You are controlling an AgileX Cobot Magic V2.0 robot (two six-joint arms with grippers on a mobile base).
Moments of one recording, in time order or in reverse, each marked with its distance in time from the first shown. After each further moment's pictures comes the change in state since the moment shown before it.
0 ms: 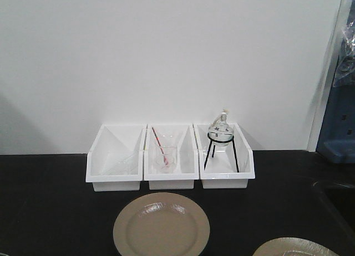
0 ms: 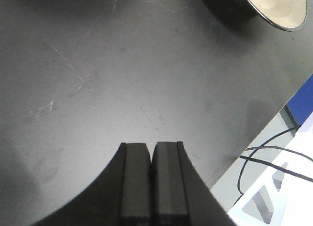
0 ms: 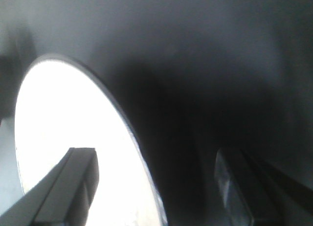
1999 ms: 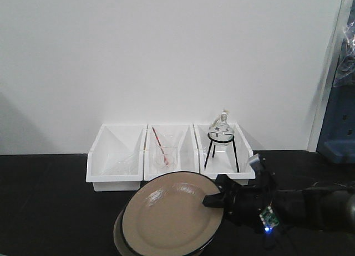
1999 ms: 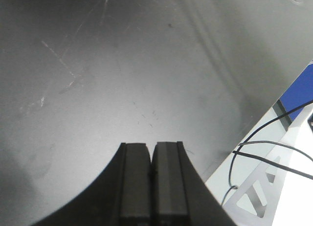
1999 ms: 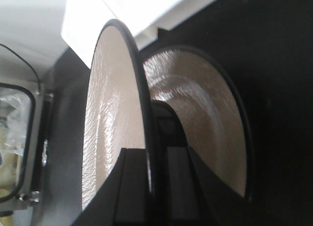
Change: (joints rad) left arm 0.000 0.000 0.000 0.000 0.025 0.001; right arm 0.775 -0.019 -0.032 0.783 -0.473 -0.123
